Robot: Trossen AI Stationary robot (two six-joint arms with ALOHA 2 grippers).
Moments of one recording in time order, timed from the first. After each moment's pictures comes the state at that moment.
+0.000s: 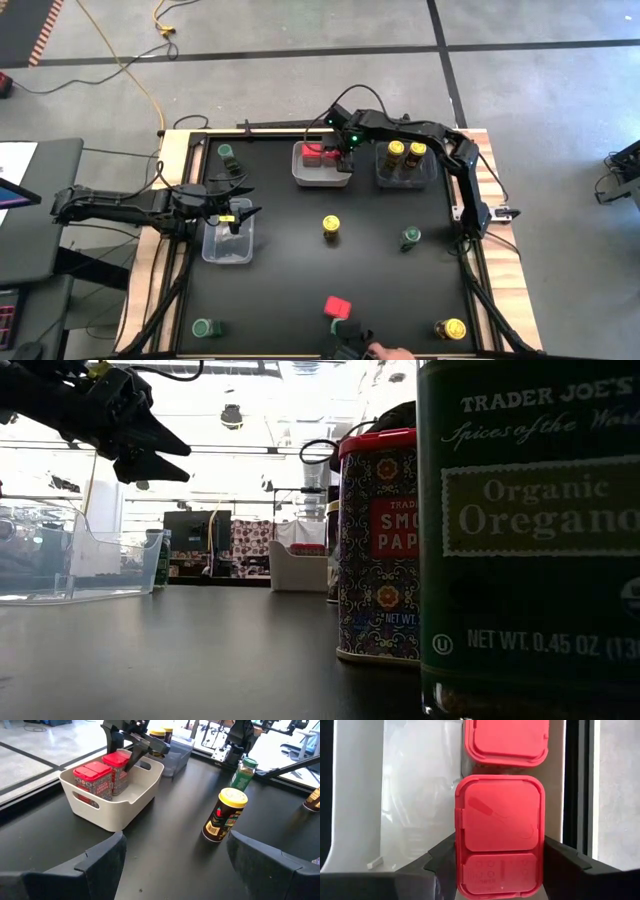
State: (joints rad) left arm 0.00 0.50 0.35 -0.12 -0.35 -0.30; right arm -0.56 2.08 1.67 -0.70 -0.04 -0.60
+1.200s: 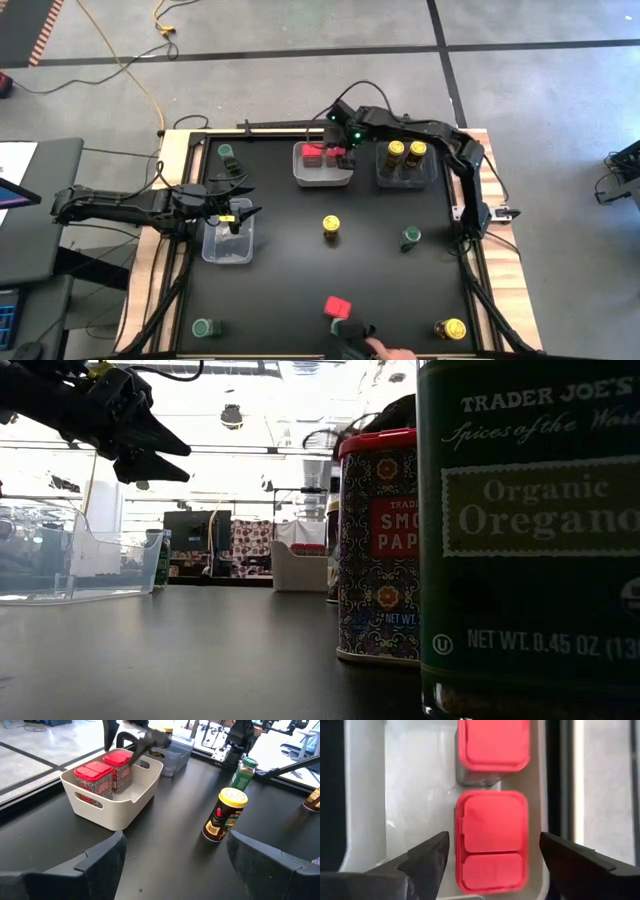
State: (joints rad) left arm 0.00 0.50 0.35 -0.12 -0.35 -0.30; right arm -0.56 2.03 1.67 -0.71 -0.04 -0.61
